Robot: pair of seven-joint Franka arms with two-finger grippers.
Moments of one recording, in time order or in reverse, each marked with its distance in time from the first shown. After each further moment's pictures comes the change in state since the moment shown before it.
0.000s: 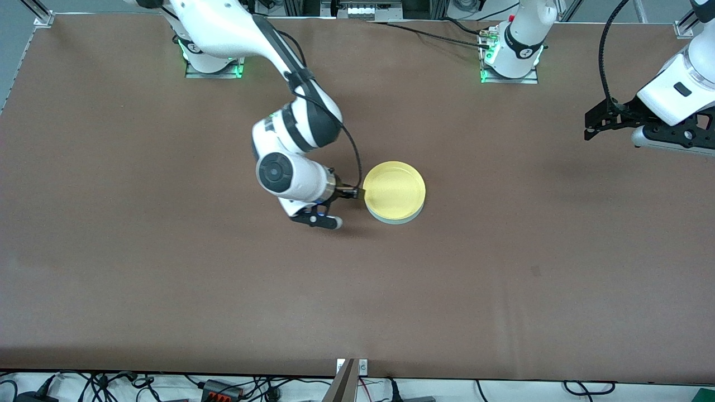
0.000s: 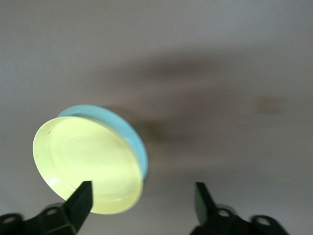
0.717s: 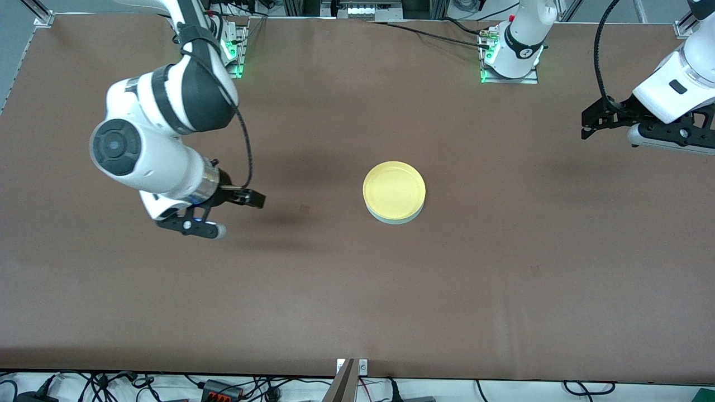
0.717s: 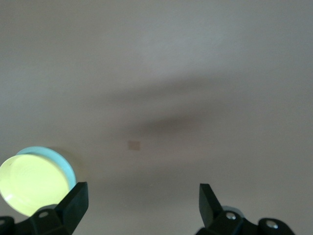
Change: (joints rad) left arm -0.002 0.000 -0.012 0.009 0.000 -0.002 0.000; right arm -0.012 -0.173 -0.333 0.032 -0.110 -0.269 -0.178
